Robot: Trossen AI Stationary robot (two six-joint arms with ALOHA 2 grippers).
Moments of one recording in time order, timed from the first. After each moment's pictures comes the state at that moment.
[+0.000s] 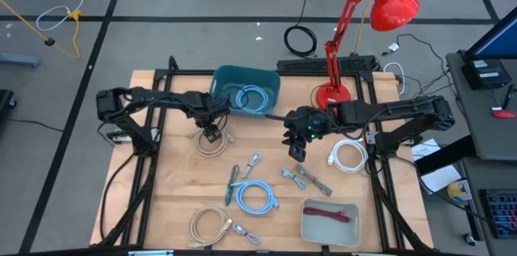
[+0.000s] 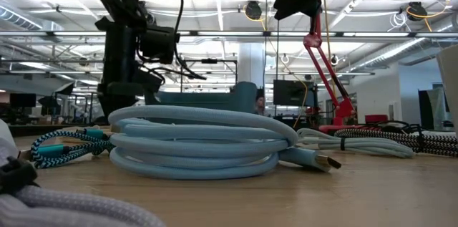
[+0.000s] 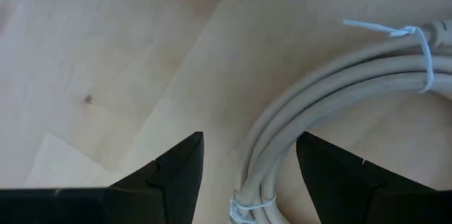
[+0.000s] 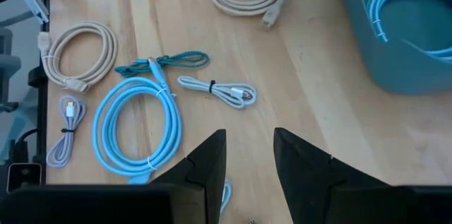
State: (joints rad) left arm 0.36 1.61 0.87 -0.85 -0.08 -0.27; right arm 0.06 1.41 1.26 -0.68 0.01 0.40
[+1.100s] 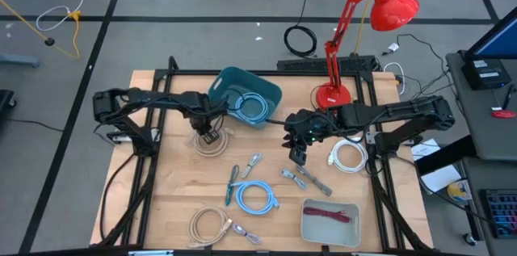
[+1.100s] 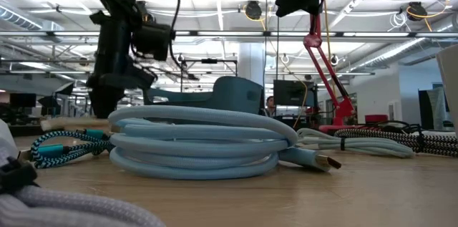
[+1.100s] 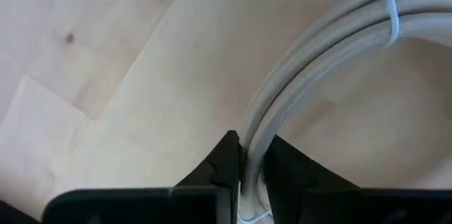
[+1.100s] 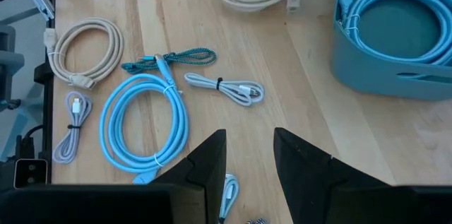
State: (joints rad) left arm 0.34 1.55 0.87 -0.95 -0.02 -0.36; right arm 0.09 1.41 1.26 -0.68 0.03 0.41
